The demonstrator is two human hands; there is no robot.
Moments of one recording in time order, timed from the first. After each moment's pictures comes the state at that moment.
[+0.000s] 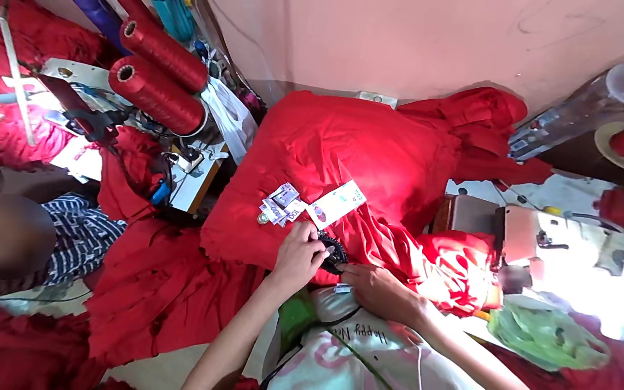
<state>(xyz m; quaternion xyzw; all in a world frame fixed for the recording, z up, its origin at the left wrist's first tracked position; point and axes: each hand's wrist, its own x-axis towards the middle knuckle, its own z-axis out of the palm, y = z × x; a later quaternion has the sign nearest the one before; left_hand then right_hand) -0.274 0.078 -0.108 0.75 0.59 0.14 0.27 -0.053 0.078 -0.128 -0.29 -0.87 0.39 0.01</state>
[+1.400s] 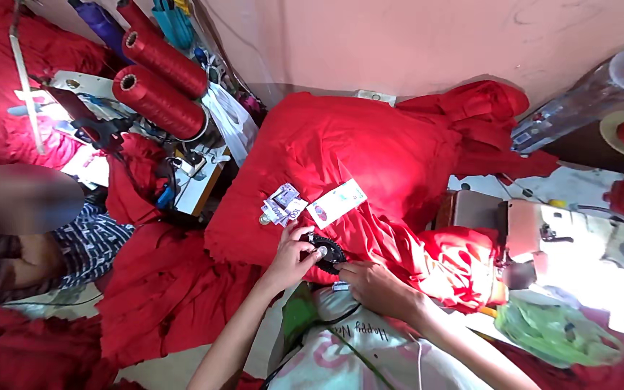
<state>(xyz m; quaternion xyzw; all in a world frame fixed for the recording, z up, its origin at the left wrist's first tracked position) -0.294 0.072 -0.119 0.66 0.60 0.20 0.41 -0.059 0.077 -0.133 -0.28 -0.89 0.37 0.04</state>
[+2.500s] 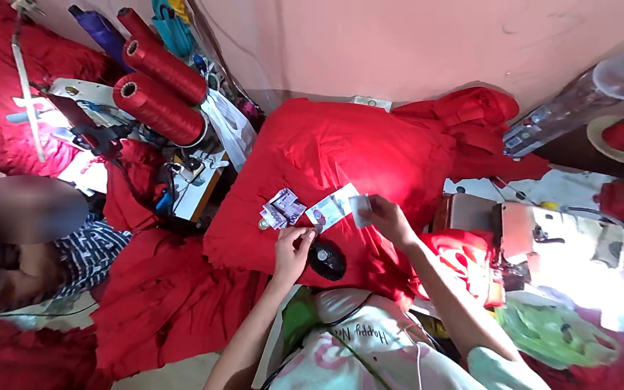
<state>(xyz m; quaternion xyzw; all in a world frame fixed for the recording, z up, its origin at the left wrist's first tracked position) -0.277 0.080 -0.156 0.59 0.64 0.42 0.27 -0.042 0.174 -0.144 -0.49 -0.62 0.51 0.32</state>
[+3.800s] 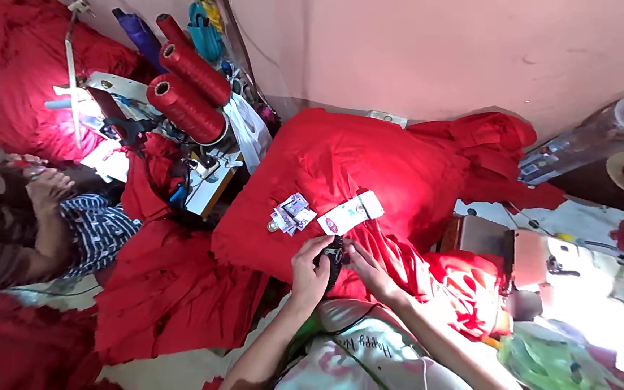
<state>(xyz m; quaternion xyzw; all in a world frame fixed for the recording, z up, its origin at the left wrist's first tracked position) -0.241 0.062 -0.130 0.59 0.60 0.49 0.23 -0.081 0.104 -0.162 -0.38 -0.51 0.72 0.28</state>
